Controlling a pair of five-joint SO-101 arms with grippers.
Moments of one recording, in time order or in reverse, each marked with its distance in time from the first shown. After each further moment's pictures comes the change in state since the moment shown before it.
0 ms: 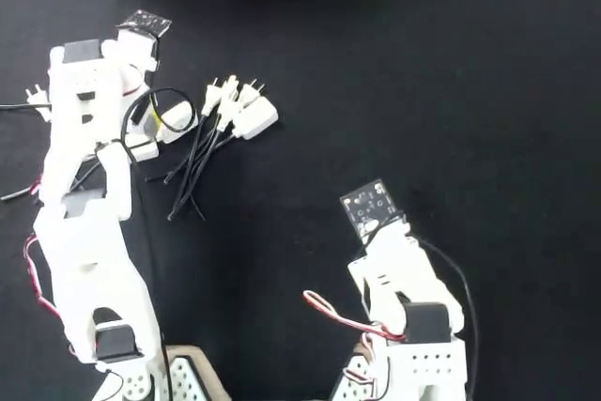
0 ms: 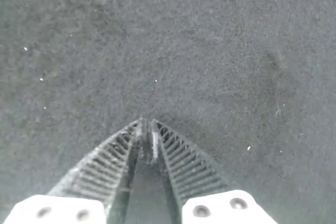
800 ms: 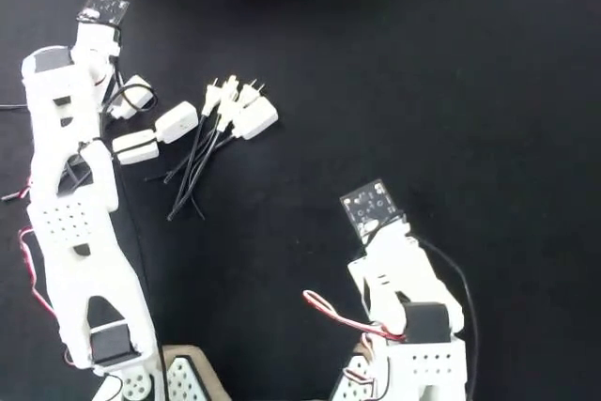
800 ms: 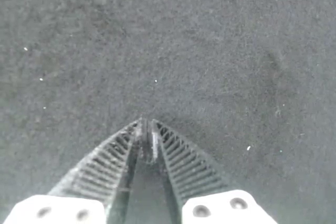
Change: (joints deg) left arm -5.1 17.5 -17.0 -15.3 -2.7; right arm 0.0 0.0 0.0 0.0 0.0
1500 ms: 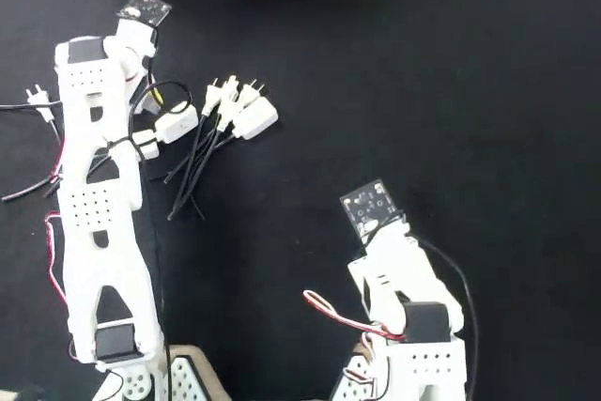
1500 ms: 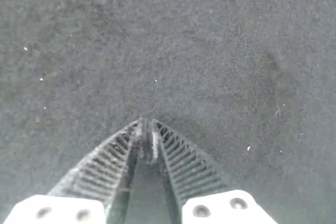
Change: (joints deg) left arm 5.2 10.5 -19.8 13.5 -2.8; right arm 0.0 0.0 0.0 0.0 0.0
